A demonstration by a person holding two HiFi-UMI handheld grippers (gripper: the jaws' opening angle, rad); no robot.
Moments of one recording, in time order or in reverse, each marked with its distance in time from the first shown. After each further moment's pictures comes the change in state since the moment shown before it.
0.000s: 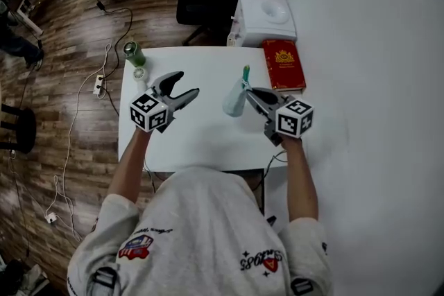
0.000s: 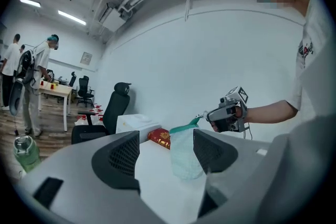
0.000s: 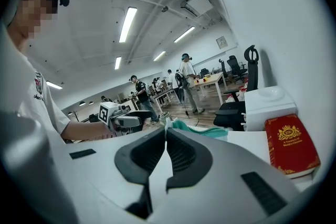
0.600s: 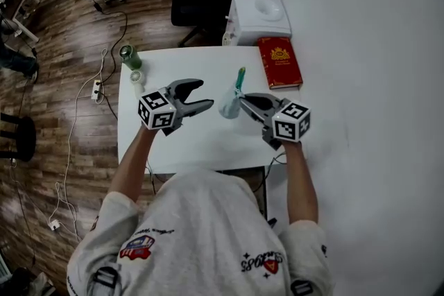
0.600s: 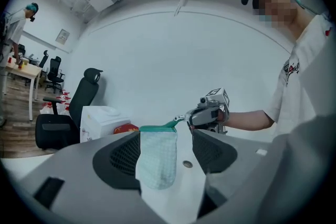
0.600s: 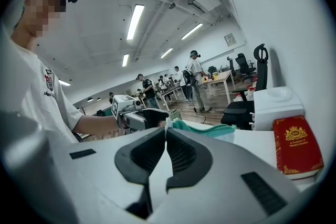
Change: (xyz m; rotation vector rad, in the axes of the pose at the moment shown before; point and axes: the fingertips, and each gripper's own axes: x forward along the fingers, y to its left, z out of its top) left arm 0.032 -0.067 -0.001 -0.052 0.058 -0.325; right arm -0.006 0.033 -0.009 -0.041 0.035 0.070
